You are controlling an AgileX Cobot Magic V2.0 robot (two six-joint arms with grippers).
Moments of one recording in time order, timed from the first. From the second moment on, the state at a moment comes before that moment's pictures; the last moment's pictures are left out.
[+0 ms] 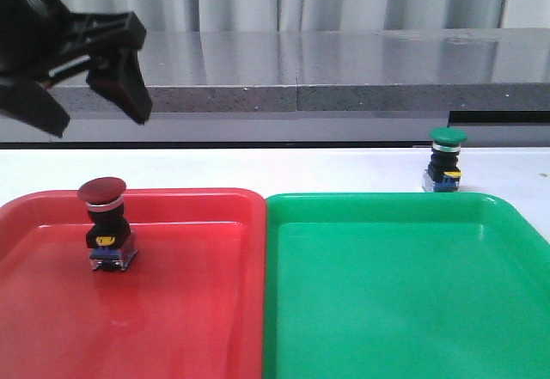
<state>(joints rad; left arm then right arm) -0.38 1.48 -0.99 -0.13 0.45 -0.16 0.04 -0.01 0.03 0.01 0.12 0.03</state>
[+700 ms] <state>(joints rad) -0.18 0.89 -0.63 -0.05 0.23 -0.16 0.04 -0.01 0.03 0.01 0.12 0.03</state>
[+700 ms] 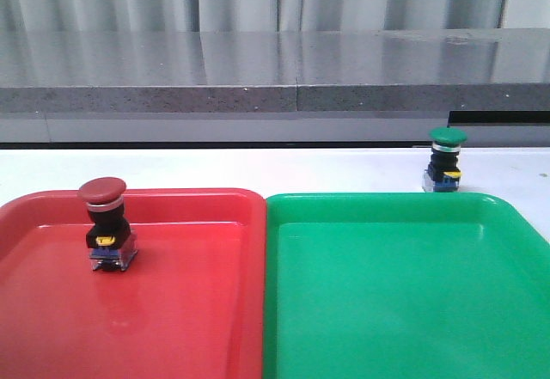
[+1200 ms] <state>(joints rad) -0.18 0.65 -0.52 0.05 0.23 -0.16 0.04 -0.01 0.03 0.01 0.12 0.03</state>
